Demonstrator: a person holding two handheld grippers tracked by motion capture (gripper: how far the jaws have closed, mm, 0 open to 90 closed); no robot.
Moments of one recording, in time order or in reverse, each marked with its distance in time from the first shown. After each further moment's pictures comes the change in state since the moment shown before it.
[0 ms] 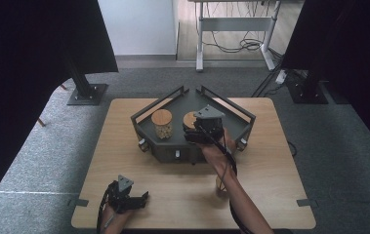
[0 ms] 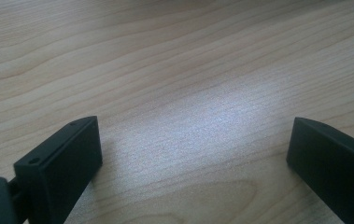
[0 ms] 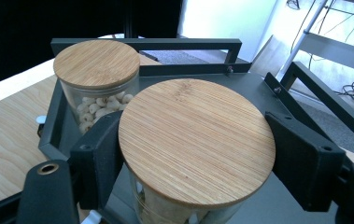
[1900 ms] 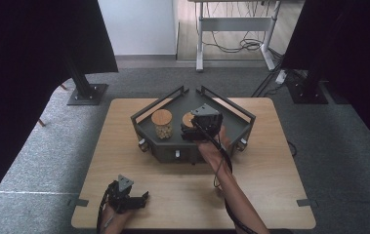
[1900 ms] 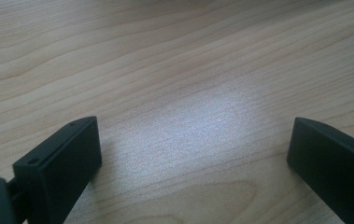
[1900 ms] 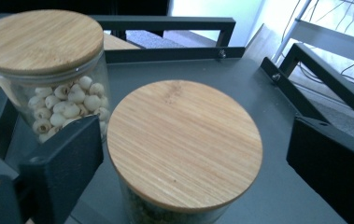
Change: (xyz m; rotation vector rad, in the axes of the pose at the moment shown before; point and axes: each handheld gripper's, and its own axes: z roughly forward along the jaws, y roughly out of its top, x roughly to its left) left arm 0.000 0.000 0.000 0.001 -0.002 0.005; right arm -0.001 -0.005 0.037 0.048 -0.040 0.007
